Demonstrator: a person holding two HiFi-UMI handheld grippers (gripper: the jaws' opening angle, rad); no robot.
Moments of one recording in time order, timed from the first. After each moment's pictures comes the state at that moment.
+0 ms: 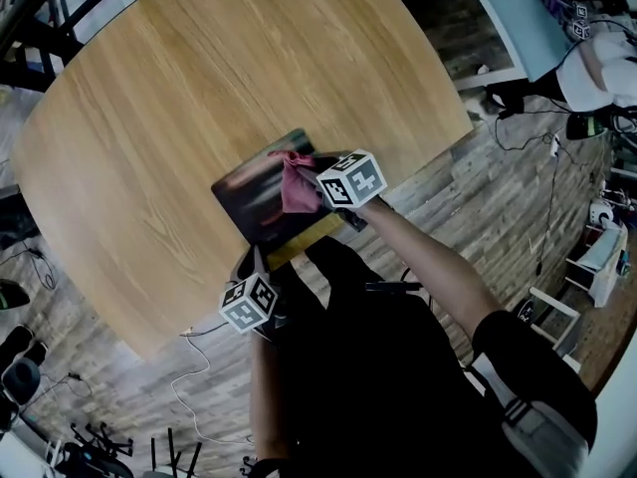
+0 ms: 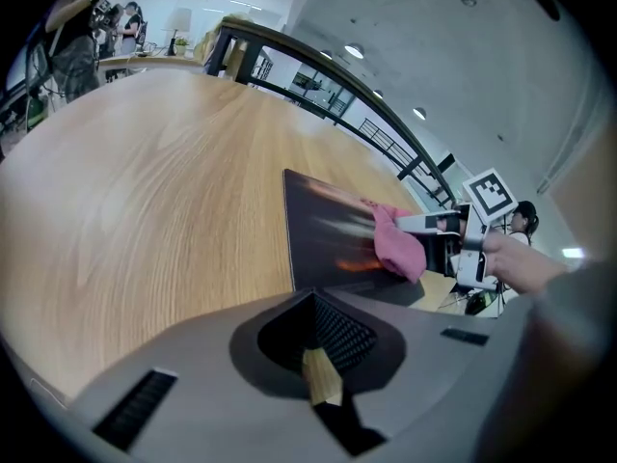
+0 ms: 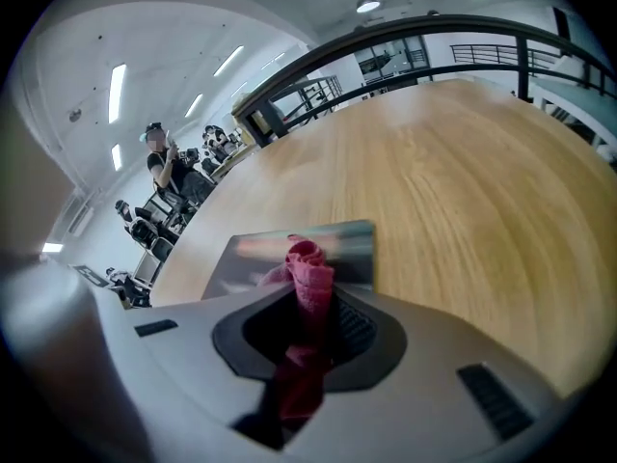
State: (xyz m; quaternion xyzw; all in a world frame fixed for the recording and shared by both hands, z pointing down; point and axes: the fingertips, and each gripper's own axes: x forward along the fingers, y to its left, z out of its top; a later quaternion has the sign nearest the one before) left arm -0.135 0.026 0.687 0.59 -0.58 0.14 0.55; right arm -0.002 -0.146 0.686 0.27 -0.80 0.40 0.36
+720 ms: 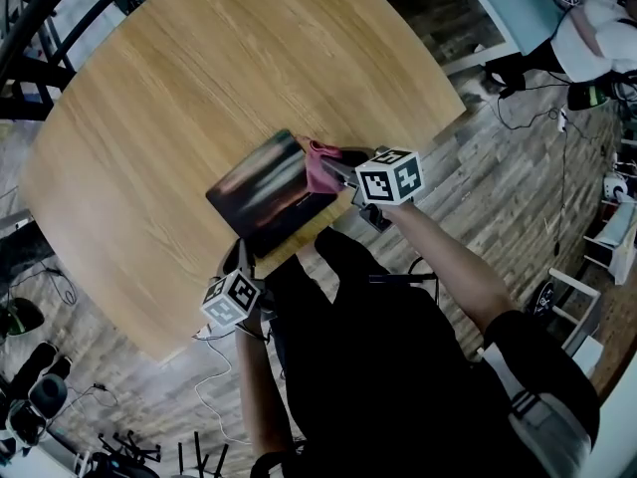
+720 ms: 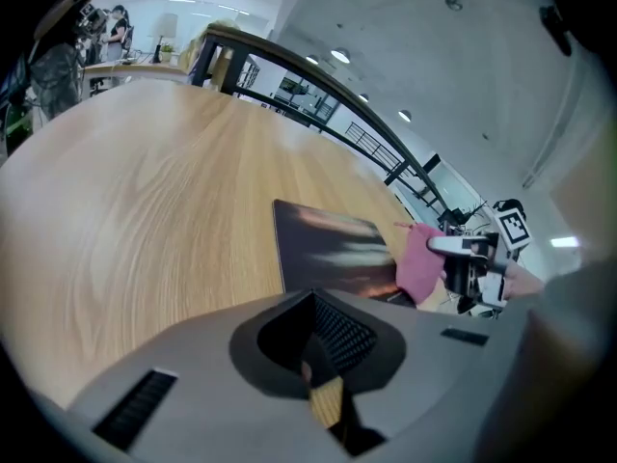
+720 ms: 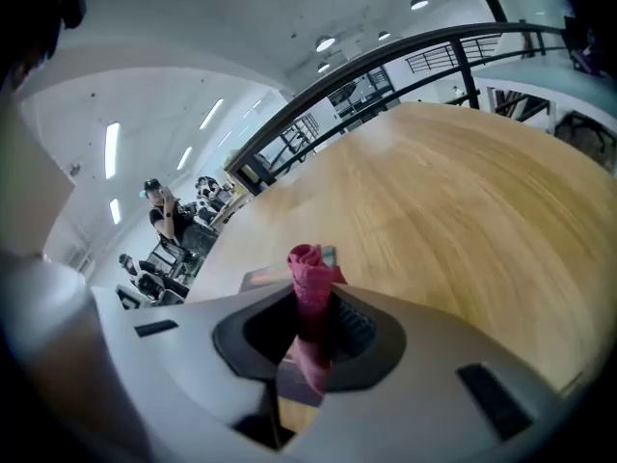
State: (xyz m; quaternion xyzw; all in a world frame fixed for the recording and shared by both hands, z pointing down) left arm -0.147 -0.006 0.670 0.62 -0.56 0.14 0.52; right arm 0.073 -0.154 0.631 0.33 -0.79 0.45 0.23
